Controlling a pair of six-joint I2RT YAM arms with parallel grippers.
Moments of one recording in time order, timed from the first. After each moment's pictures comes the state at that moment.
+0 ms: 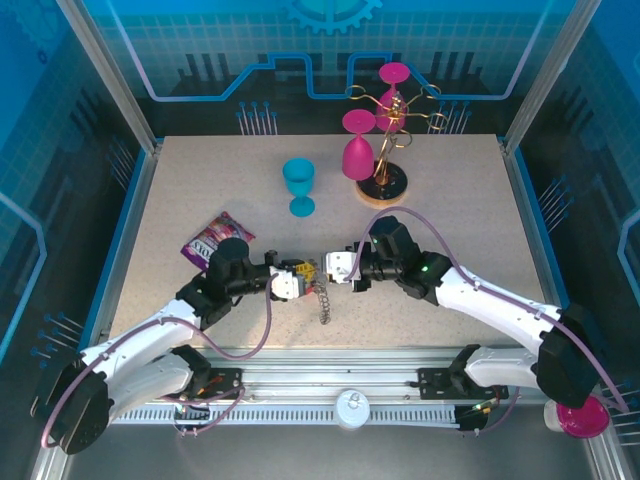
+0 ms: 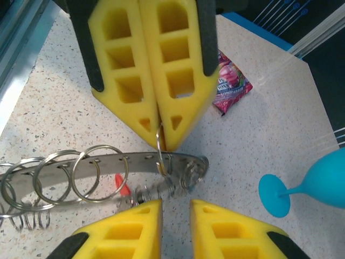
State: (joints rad) left arm -0.57 0.97 0.47 0.17 0.56 0.90; right arm 0.76 1.22 0.81 -0.18 -0.39 -0.85
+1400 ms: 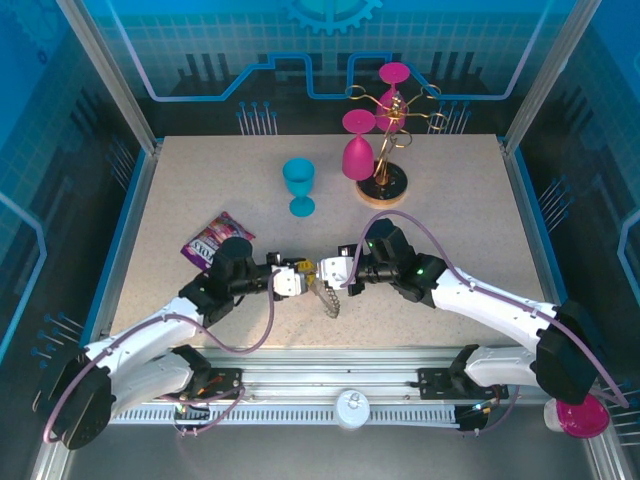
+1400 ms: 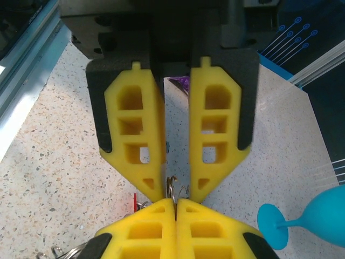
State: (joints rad) left arm -0.57 1.01 0.49 0.15 0.56 0.82; right arm 0.80 1.24 0.81 -0.12 -0.42 -0.87
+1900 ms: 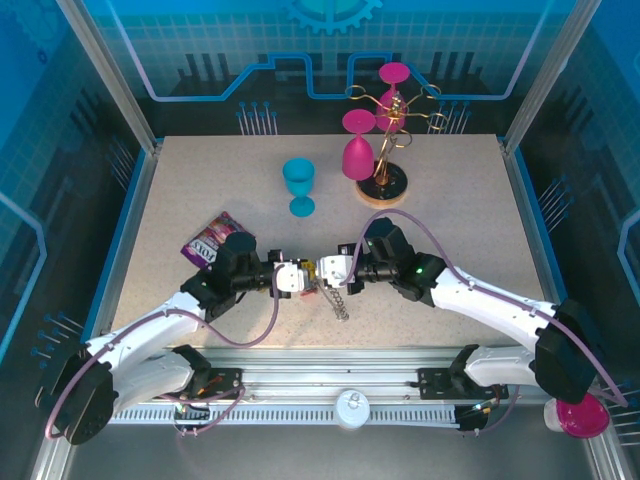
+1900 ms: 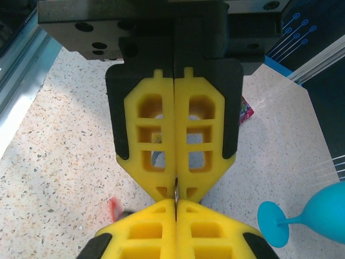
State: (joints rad) left arm -0.57 1.04 0.53 0.08 0.54 0.83; right arm 0.80 1.25 0.81 -0.12 -0.42 -0.85
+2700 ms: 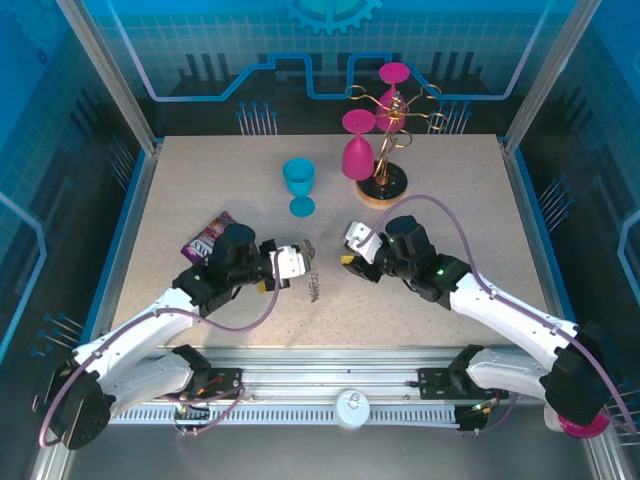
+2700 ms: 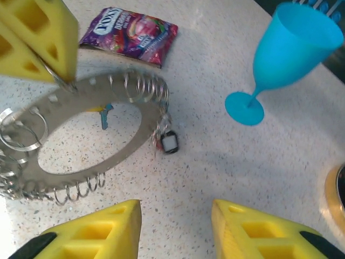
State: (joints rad) left arm -0.57 0.99 0.68 -0.16 0.38 0.70; right arm 0.69 1.12 0.78 -0.22 -0.17 -0.32
